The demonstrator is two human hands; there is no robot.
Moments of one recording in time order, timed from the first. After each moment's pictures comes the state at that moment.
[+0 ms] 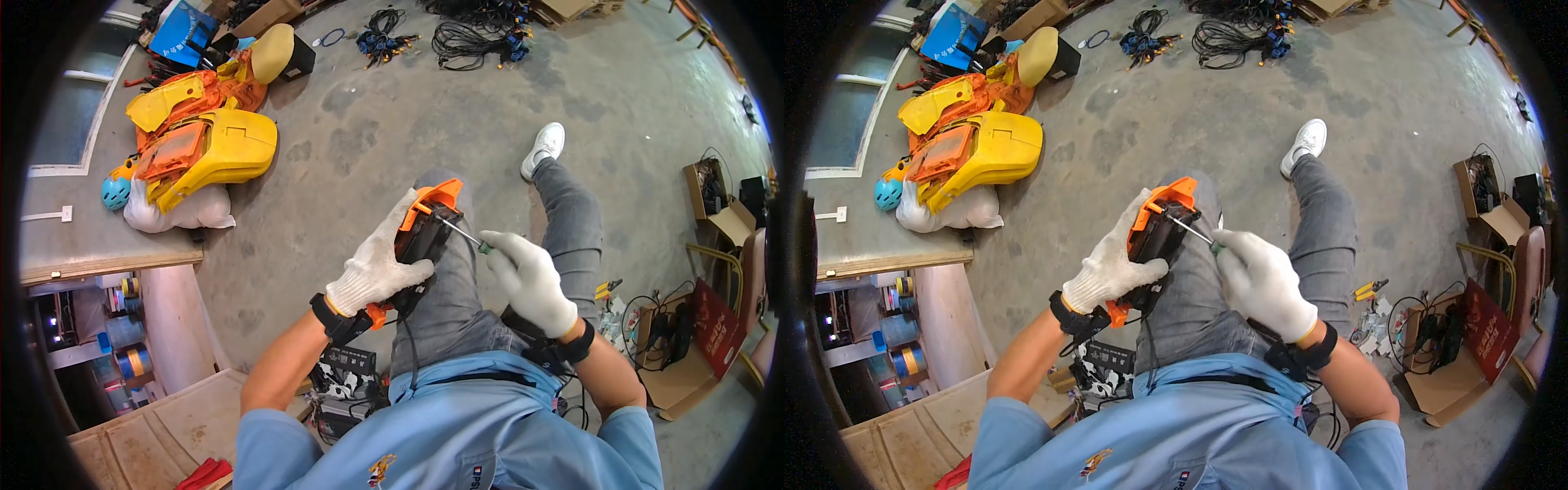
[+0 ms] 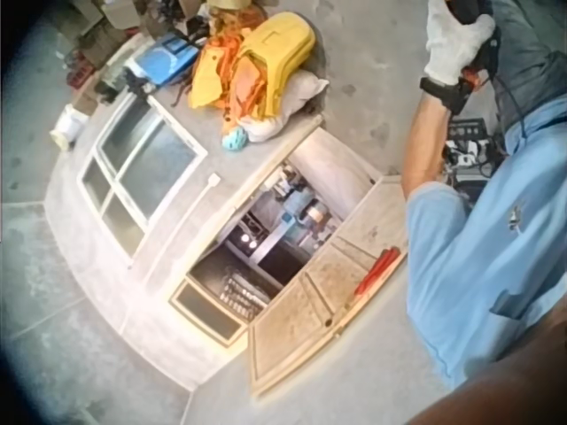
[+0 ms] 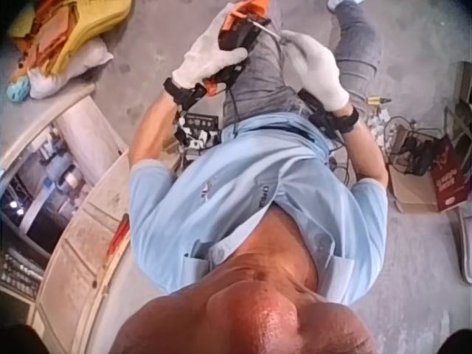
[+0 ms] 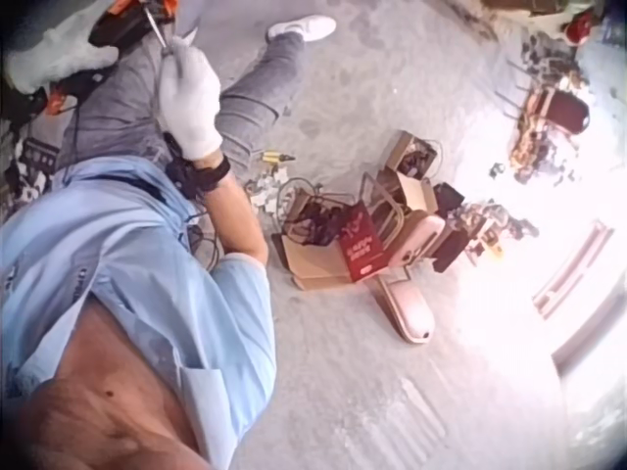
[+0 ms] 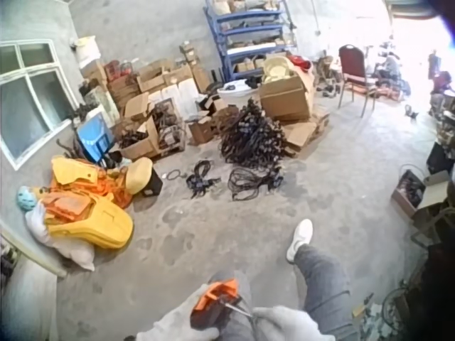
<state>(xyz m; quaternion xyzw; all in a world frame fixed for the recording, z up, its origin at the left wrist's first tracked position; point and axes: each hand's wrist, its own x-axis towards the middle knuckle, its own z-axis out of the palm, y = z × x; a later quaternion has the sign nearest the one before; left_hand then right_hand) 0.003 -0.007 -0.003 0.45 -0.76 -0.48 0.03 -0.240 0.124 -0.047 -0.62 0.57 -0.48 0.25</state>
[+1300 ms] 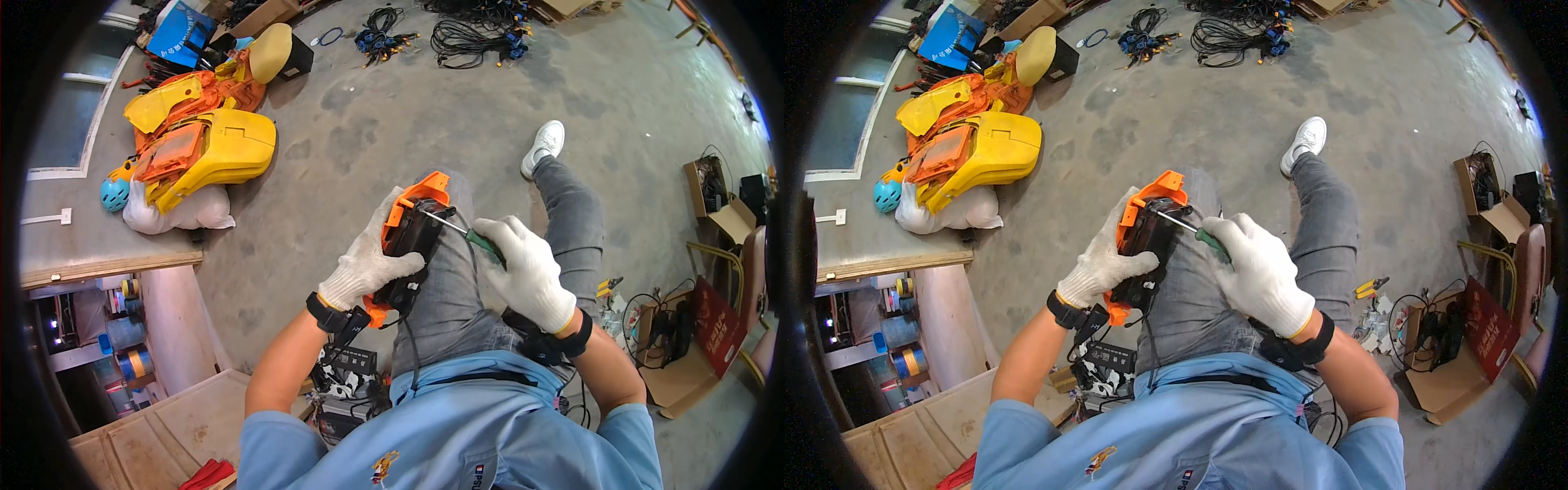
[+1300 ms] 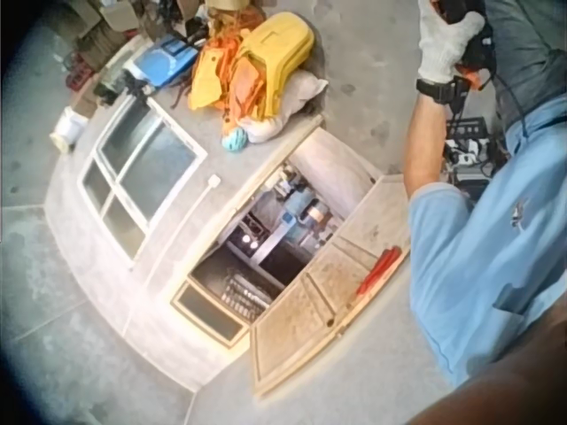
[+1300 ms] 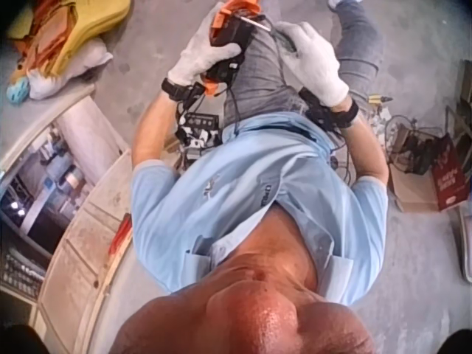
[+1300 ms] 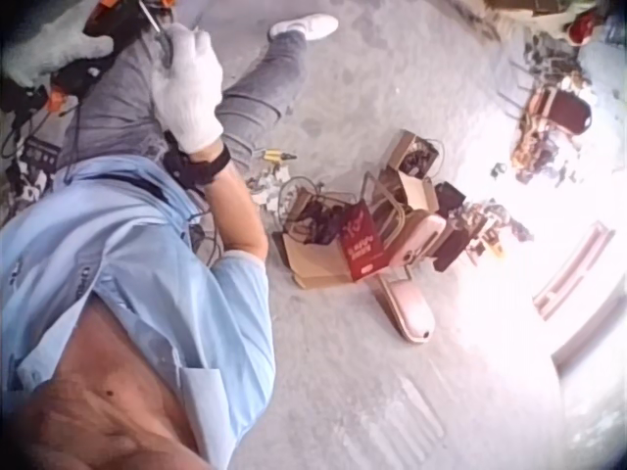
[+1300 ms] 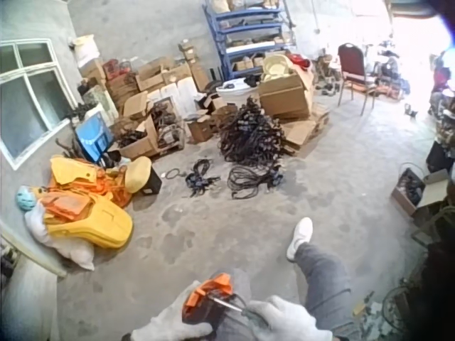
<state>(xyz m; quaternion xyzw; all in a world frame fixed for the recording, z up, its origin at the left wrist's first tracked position) 0.014 -0.012 -0.014 0.47 -0.66 -0.59 0.07 -0.239 0.117 -0.025 -0.62 0.63 -0.37 0.29</state>
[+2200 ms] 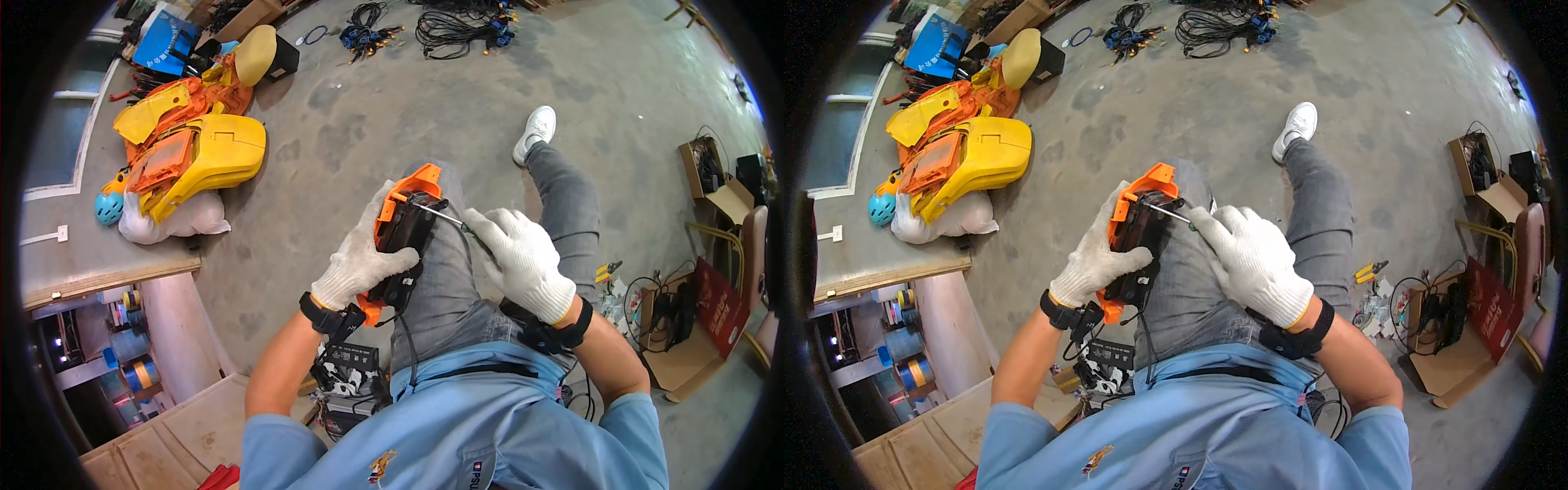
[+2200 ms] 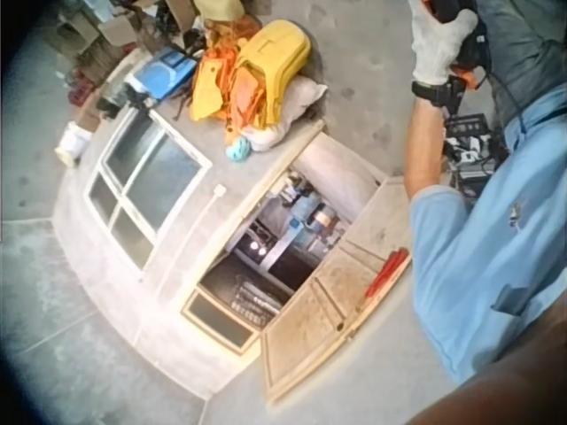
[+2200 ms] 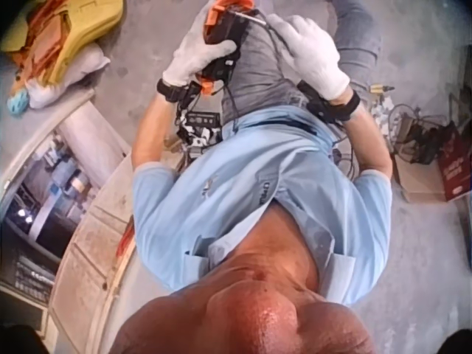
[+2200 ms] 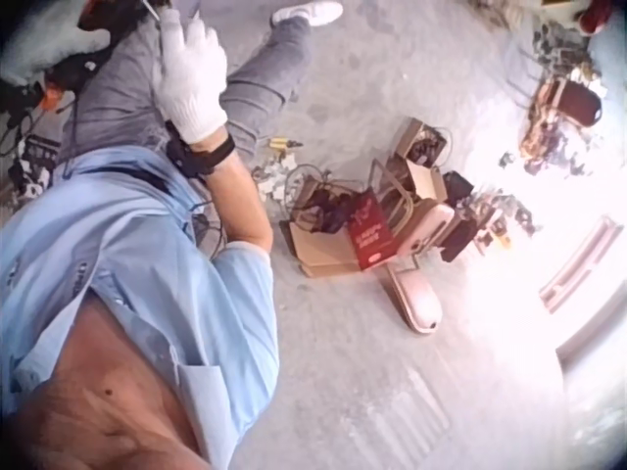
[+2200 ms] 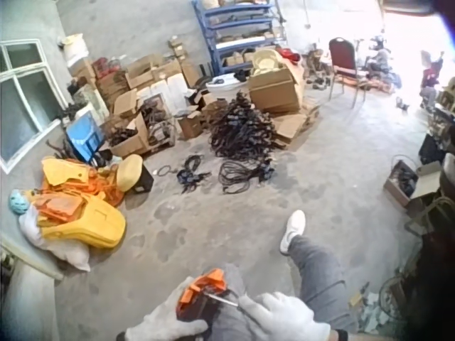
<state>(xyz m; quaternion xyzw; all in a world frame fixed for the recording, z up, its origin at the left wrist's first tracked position) 0.010 -0.008 -0.010 0.48 -0.68 -0.55 0.07 -0.244 0.122 -0.025 -0.70 0.63 -0.30 0.17</state>
